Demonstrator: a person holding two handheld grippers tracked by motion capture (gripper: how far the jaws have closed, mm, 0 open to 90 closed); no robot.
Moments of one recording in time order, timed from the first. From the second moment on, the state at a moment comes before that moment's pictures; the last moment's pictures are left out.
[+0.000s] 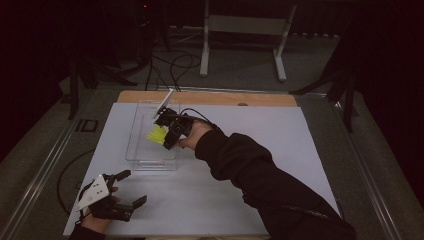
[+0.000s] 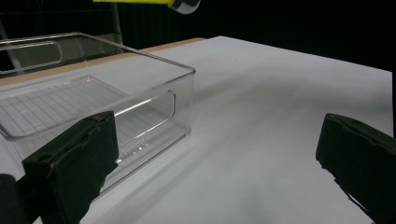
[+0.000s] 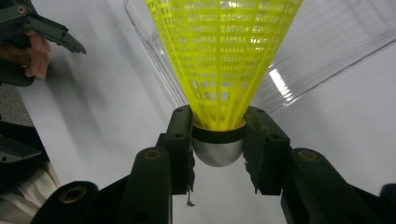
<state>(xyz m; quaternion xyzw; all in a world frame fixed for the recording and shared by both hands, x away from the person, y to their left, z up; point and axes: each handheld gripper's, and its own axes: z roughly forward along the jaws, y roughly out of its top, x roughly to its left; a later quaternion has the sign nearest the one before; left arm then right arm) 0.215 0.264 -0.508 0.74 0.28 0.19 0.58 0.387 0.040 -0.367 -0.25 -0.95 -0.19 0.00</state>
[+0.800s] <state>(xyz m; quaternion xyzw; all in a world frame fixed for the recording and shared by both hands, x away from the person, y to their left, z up) 0.216 0.263 -0.508 0.74 0.28 0.18 0.58 0.401 0.053 -0.404 -0.27 -0.95 -0.17 0.02</state>
